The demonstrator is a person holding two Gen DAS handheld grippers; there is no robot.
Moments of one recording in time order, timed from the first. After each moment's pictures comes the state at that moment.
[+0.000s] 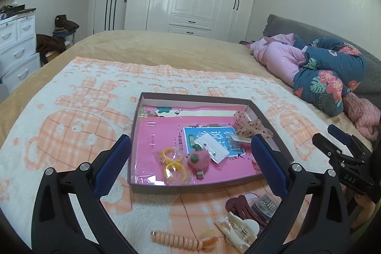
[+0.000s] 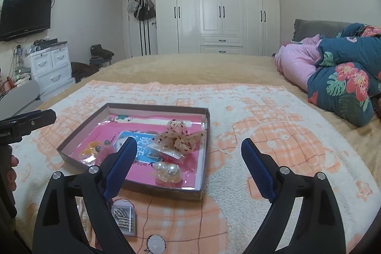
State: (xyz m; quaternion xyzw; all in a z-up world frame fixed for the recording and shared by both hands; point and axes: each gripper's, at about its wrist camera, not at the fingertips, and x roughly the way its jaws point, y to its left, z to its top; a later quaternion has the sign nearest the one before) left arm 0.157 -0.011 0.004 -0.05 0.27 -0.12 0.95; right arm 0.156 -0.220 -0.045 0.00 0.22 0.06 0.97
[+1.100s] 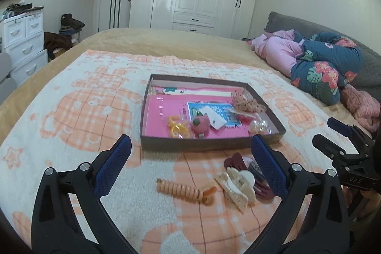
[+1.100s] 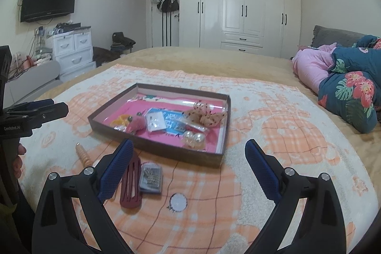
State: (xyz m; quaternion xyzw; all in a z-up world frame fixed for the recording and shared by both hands) left arm 0.089 -0.002 -0.013 -0.04 0.28 -0.11 0.95; right arm 0.095 -0.198 -0.051 -0.04 0.24 0.12 0.96
